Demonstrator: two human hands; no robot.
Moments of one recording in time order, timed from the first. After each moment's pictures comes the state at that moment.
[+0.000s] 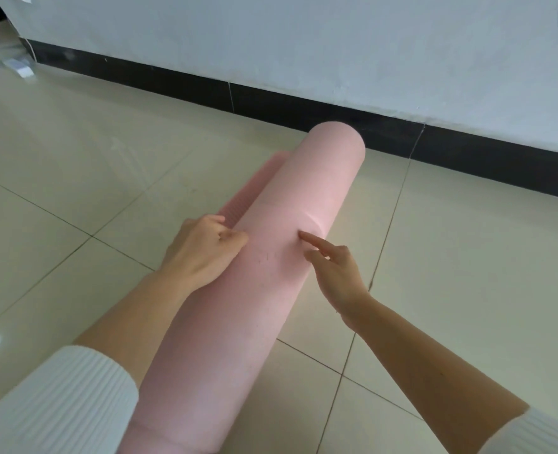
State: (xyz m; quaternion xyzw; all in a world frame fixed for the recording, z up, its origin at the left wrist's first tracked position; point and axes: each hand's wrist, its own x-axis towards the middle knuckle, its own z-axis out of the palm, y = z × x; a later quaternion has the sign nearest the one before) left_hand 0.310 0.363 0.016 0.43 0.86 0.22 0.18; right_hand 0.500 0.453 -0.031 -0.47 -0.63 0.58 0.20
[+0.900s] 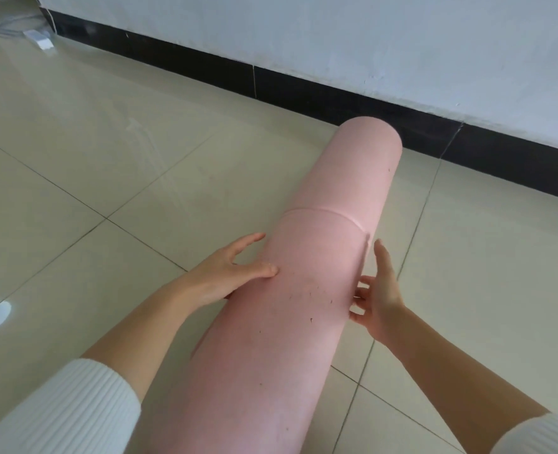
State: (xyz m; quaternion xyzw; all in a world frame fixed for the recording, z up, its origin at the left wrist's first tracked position) left_hand 0.305 0.341 -0.012 0.35 0.75 0.29 0.48; right_hand 0.515 0.474 -0.070 -0.59 -0.30 0.73 0.16
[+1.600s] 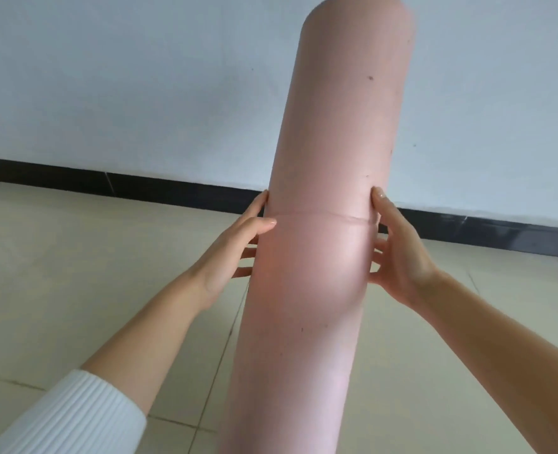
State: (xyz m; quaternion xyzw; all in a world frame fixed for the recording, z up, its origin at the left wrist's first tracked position) left_hand 0.564 0.463 0.136 0.53 0.54 0.45 0.48; right_hand 0.795 0.538 0.129 -0.46 -0.48 0.64 0.39
